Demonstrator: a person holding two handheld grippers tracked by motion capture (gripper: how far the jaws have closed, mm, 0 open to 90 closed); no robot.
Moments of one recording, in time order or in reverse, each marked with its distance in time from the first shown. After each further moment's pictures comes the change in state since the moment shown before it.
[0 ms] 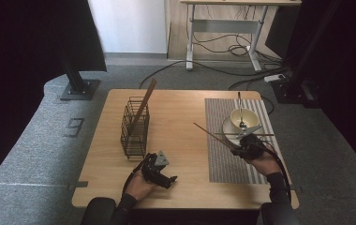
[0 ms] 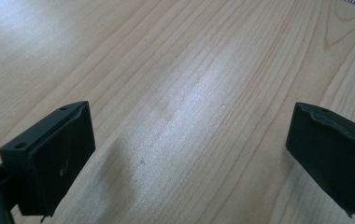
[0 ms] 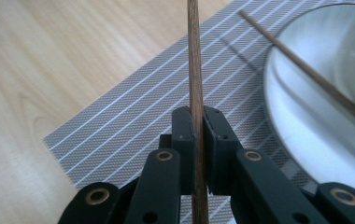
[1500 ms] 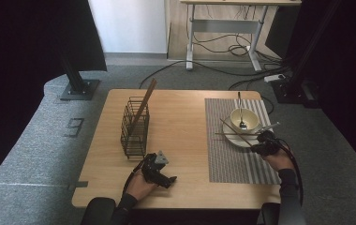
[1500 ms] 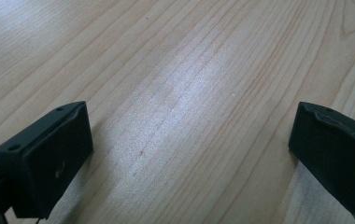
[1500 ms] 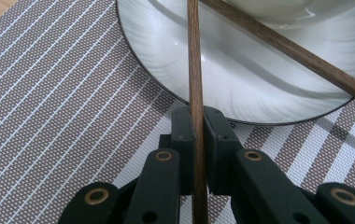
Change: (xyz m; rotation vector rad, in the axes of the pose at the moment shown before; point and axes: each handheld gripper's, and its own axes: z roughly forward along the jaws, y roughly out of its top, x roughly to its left) left arm 0.007 -0.005 0.008 0.033 -0.035 -0.053; right arm -0.070 -0.046 0.009 0.079 -0.123 0.197
